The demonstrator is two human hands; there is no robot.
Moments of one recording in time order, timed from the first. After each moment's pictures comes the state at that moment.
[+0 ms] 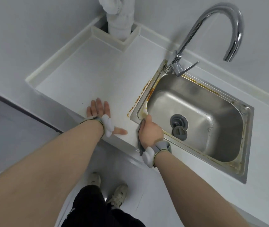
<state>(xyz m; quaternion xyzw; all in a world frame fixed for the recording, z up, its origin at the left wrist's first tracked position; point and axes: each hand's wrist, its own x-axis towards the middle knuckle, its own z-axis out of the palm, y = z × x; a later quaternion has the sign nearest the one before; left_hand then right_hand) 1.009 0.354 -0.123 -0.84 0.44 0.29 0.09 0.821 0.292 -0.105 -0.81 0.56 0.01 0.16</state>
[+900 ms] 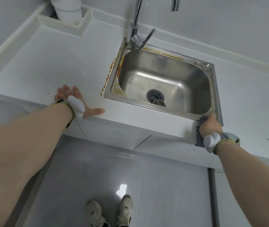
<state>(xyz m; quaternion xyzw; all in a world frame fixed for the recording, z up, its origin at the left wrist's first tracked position) 1.016 0.359 -0.122 -0.83 0.49 0.25 0.10 0.542 0.306 -0.093 -0.54 0.84 -0.01 0.11</state>
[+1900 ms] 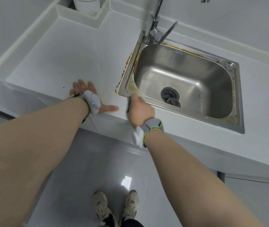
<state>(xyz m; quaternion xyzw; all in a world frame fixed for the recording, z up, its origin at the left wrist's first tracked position) 1.011 0.355 -0.114 -0.83 0.47 0.26 0.13 0.819 0.335 -0.118 -0.81 0.57 -0.05 0.13</state>
